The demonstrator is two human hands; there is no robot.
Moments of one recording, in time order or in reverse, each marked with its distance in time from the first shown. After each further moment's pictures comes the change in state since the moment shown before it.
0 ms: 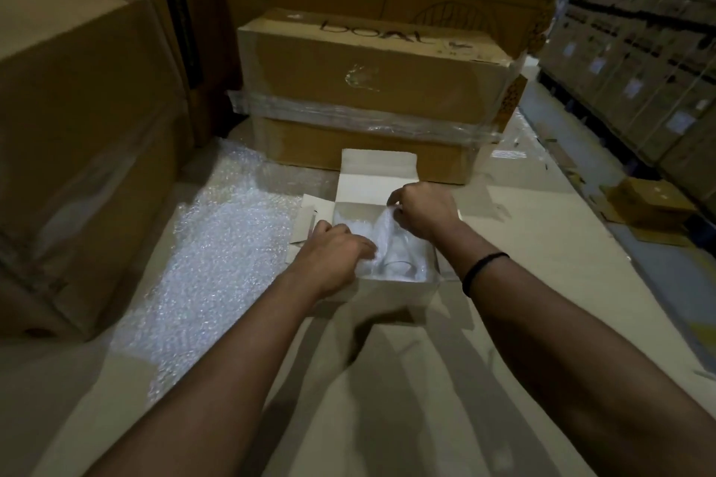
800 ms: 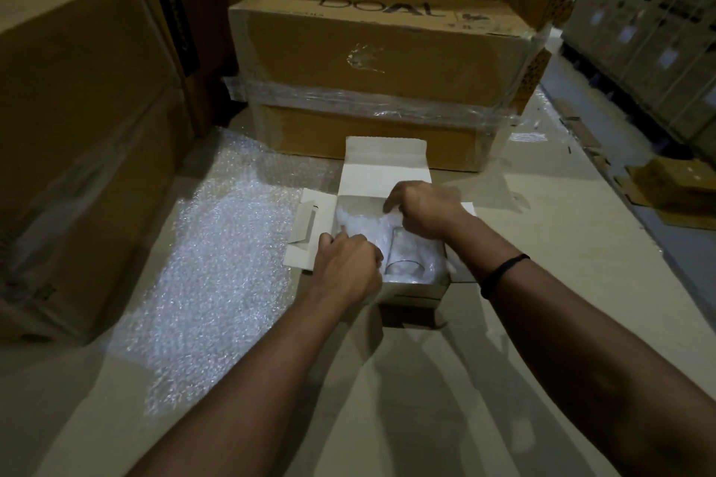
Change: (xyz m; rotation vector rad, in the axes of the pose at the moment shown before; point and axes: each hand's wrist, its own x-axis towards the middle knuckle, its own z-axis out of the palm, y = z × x) left_hand 0.022 0.027 0.025 0.000 -0.048 -0.252; right_hand 0.016 0.013 0.028 0.121 -0.160 -0.216
